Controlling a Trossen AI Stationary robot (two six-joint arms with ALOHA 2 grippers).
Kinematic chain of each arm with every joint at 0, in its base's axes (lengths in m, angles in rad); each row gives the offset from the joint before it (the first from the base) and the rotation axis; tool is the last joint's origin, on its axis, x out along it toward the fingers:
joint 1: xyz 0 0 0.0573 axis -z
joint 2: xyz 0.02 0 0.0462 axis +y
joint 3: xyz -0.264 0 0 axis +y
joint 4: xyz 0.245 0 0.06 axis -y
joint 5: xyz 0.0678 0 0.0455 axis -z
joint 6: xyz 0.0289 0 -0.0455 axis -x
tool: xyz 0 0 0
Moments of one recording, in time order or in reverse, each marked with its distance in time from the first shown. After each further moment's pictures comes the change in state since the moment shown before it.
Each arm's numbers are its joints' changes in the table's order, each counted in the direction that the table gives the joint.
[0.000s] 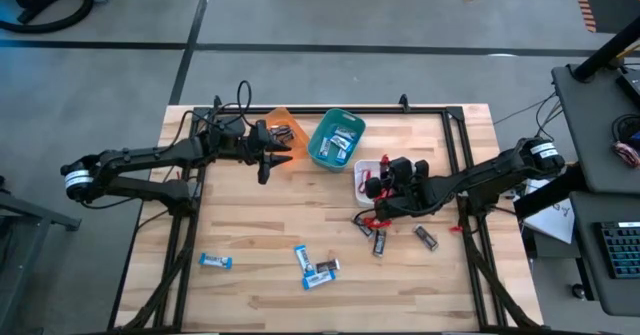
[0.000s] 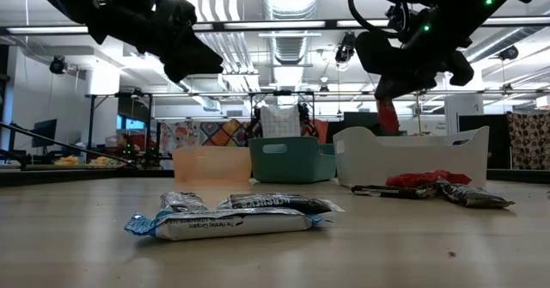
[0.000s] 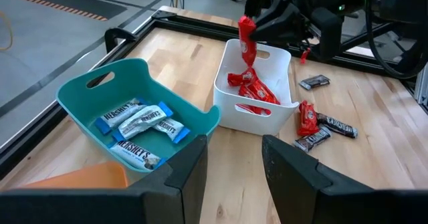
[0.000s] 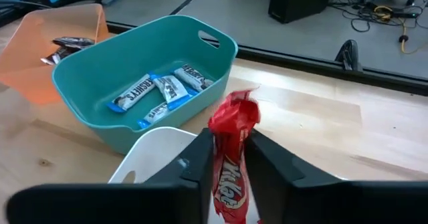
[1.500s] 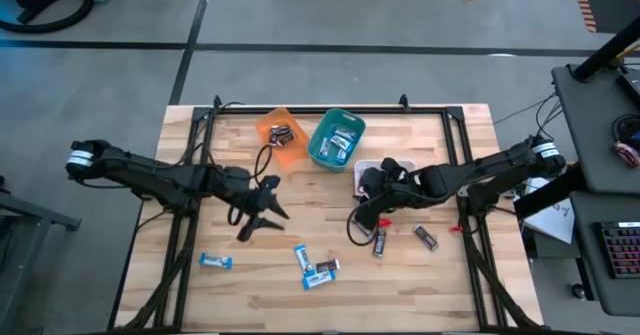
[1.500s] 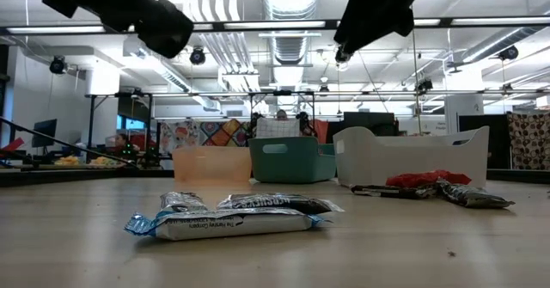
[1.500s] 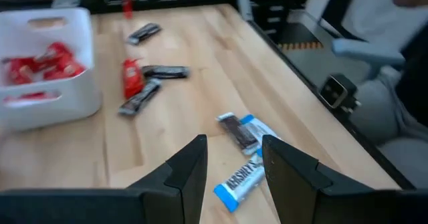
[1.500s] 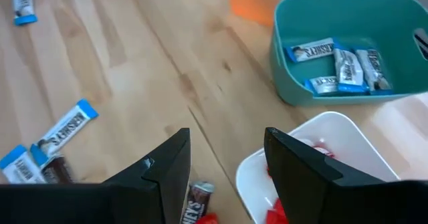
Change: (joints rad) left arm 0.539 0.000 0.000 -0.101 -0.001 -0.067; right arm -0.012 -0.010 -0.334 0.004 -0.611 0.703
